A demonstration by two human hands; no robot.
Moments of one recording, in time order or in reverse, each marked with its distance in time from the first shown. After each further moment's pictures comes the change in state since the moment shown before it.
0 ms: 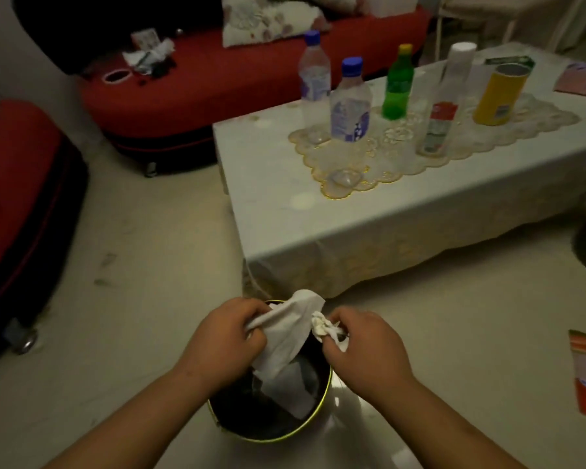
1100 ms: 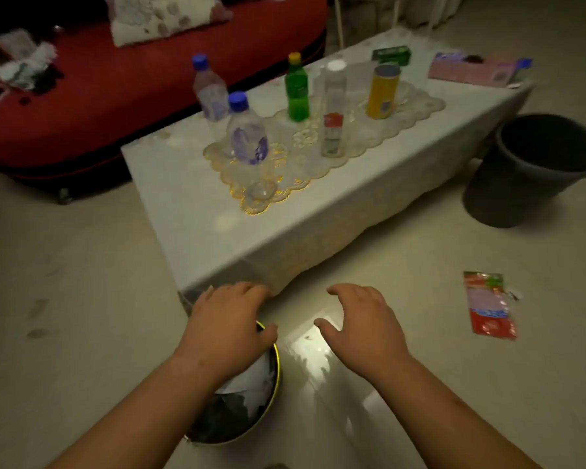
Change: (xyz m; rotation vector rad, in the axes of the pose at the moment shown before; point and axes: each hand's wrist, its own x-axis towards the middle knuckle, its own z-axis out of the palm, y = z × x) left_hand 0.036 0.142 -0.043 0.436 -0.197 0.241; right_hand -0.027 0.018 -0.116 -0.074 0.052 0.289
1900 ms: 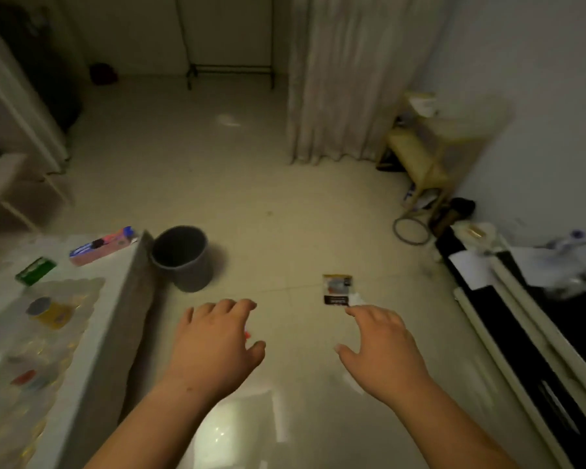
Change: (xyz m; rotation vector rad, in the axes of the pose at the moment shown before) left_hand -0.155 0.440 -0.425 0.086 -0.082 0.967; right_hand -0.441 -0.036 -0.519 -0.056 0.508 1.021
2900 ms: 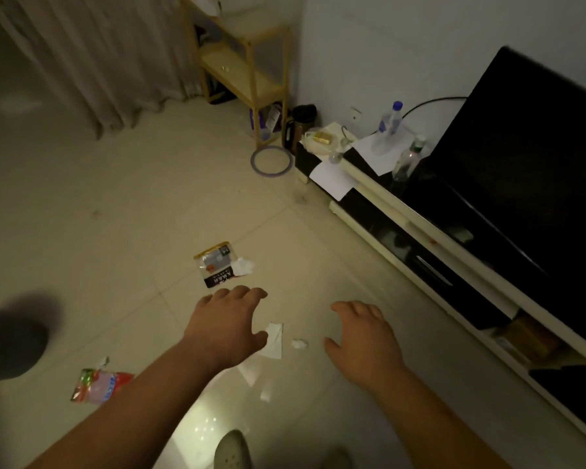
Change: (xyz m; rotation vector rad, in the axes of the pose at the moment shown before) left_hand 0.202 0.325 0.222 0.172 -0.335 0.665; right_hand -0.005 0.347 0.060 0.102 -0.031 0.564
